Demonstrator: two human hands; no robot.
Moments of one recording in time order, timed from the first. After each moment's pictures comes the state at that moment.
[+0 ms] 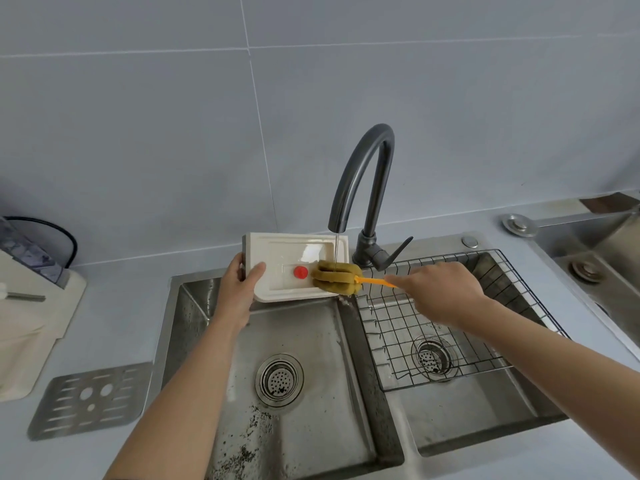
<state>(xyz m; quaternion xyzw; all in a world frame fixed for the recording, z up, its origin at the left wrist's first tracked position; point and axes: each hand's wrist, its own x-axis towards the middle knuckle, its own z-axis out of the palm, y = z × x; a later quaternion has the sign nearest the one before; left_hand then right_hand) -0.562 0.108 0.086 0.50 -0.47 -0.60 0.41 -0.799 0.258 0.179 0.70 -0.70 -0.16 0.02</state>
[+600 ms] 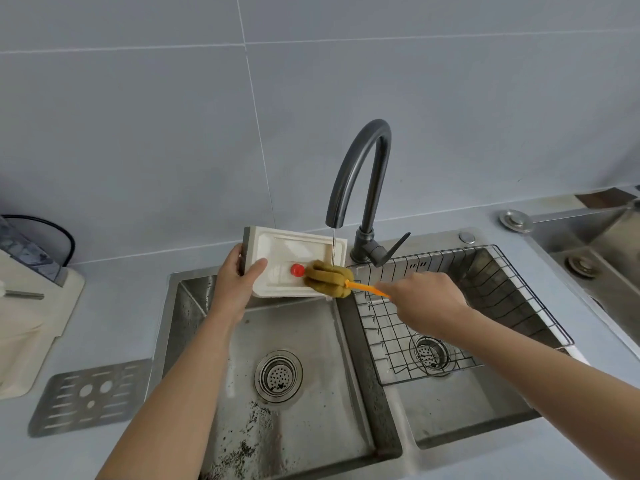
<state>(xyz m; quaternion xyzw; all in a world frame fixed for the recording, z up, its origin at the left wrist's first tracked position) -0.559 0.112 0.097 0.50 -0.54 -0.56 0.39 -0.781 0.263 0.166 0.68 -0.72 -0.14 -0.02</state>
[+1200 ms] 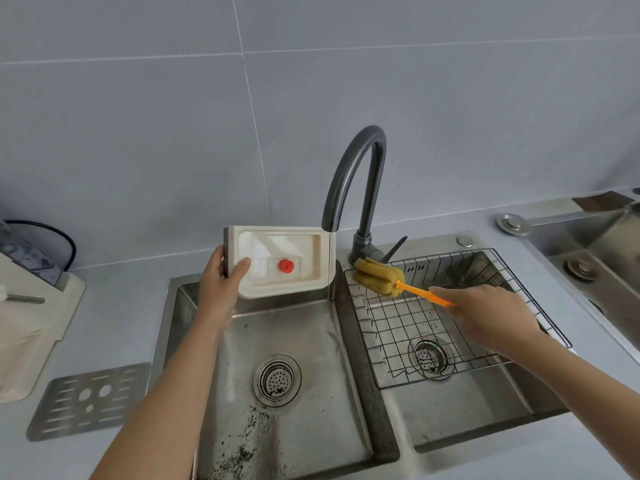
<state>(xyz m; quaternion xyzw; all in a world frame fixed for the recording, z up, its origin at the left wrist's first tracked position) -0.546 0.115 0.106 0.49 -0.52 -0.54 0.44 -0.832 0.315 0.171 0.56 -0.82 -0.08 -0.05</state>
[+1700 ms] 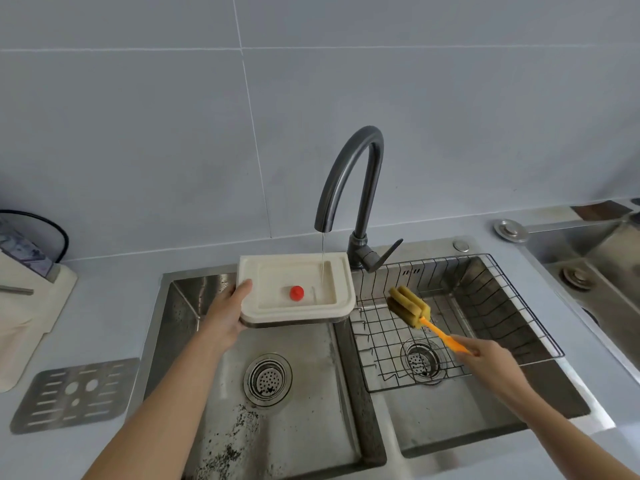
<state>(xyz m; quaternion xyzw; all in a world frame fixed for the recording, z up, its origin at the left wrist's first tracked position) -0.558 0.137 0.085 0.54 -0.35 -0.68 0.35 -0.862 0.357 0.081 0.34 -0.89 0.17 -0.27</state>
